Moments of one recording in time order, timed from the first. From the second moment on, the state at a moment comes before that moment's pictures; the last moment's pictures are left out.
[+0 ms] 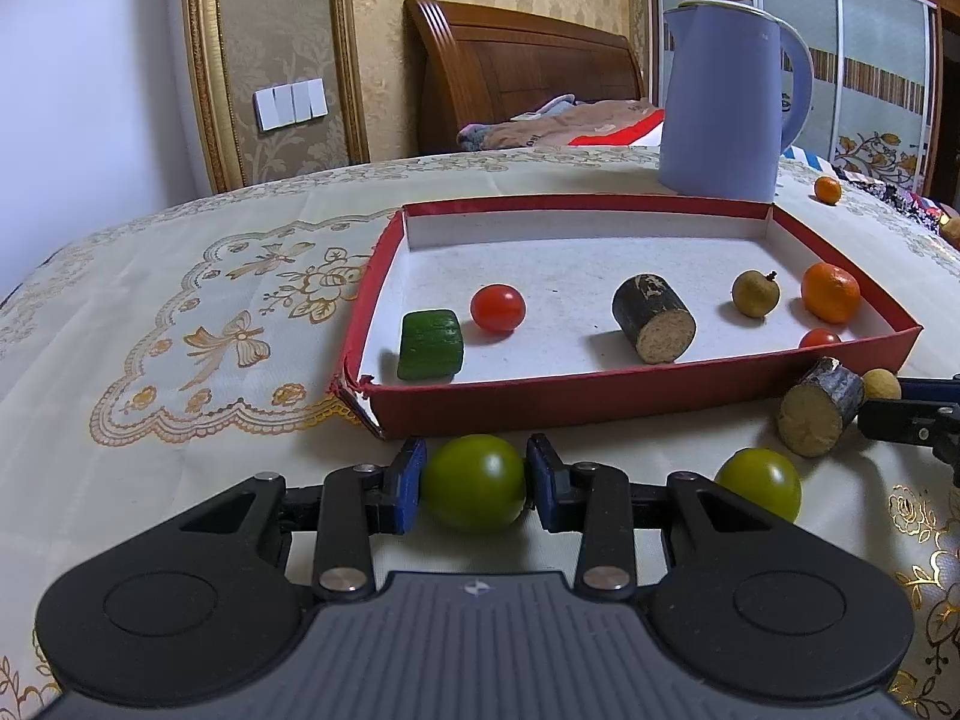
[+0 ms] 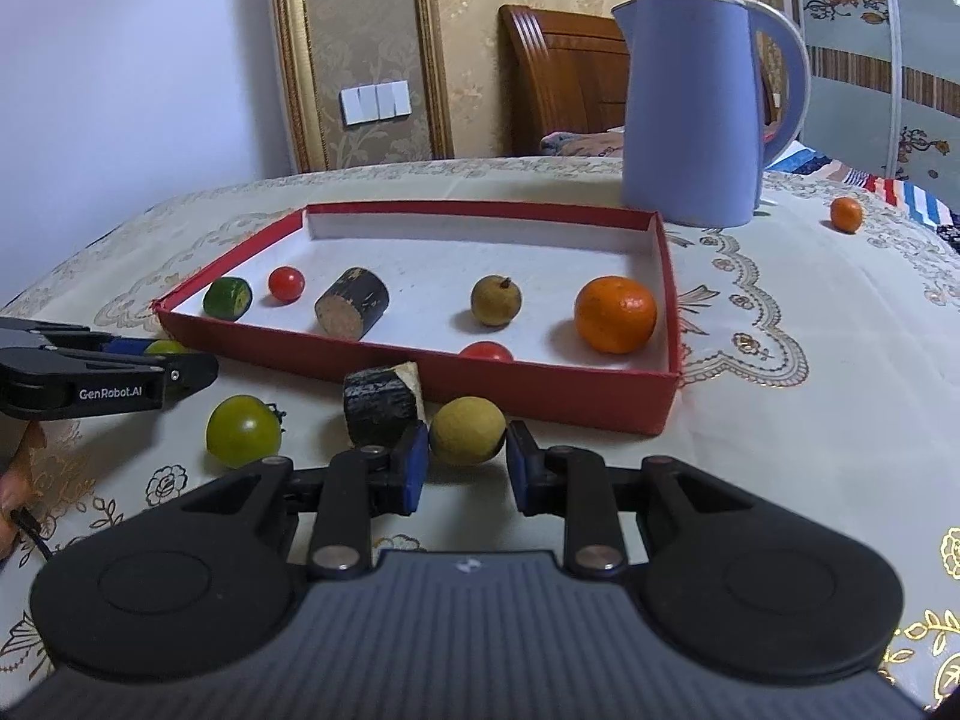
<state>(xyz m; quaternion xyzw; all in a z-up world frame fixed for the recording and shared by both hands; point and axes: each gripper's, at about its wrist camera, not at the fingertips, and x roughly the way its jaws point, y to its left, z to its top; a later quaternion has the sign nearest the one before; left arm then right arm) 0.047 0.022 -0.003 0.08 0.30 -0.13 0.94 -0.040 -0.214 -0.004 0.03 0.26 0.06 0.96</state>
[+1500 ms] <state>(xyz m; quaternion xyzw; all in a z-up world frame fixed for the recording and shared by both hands) 0.043 0.030 0.001 0.05 0.28 -0.12 0.95 -0.051 -0.226 0.006 0.05 0.21 0.03 0.98</state>
